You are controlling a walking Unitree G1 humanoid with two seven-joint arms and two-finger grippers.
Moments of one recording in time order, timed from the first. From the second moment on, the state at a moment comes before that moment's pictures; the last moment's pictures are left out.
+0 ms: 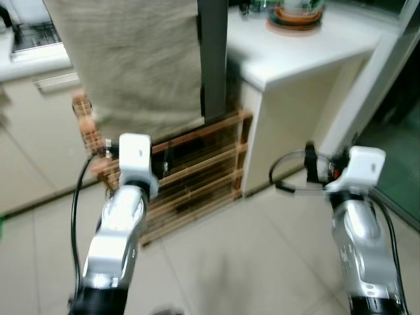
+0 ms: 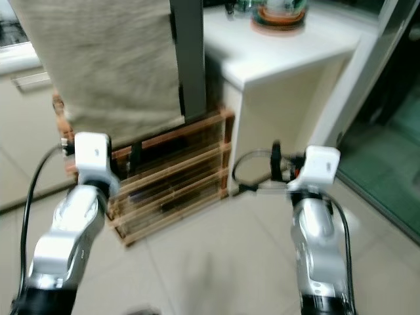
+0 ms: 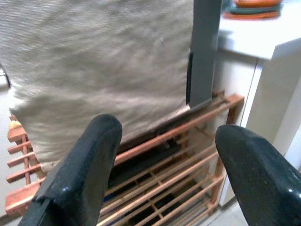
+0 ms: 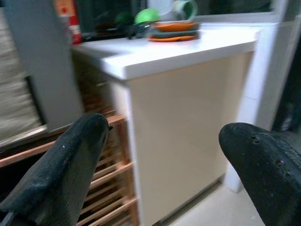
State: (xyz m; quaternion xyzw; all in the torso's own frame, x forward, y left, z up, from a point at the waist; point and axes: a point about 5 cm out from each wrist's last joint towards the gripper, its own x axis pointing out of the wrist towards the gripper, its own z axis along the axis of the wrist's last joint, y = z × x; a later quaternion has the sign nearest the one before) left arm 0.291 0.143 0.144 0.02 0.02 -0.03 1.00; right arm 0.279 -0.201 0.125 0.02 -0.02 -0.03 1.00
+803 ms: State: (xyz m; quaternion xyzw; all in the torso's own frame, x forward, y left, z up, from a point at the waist) left arm 0.290 0.157 0.146 0.04 0.00 -0.04 1.00; right arm 0.268 -0.175 0.111 0.04 0.00 0.02 1.00
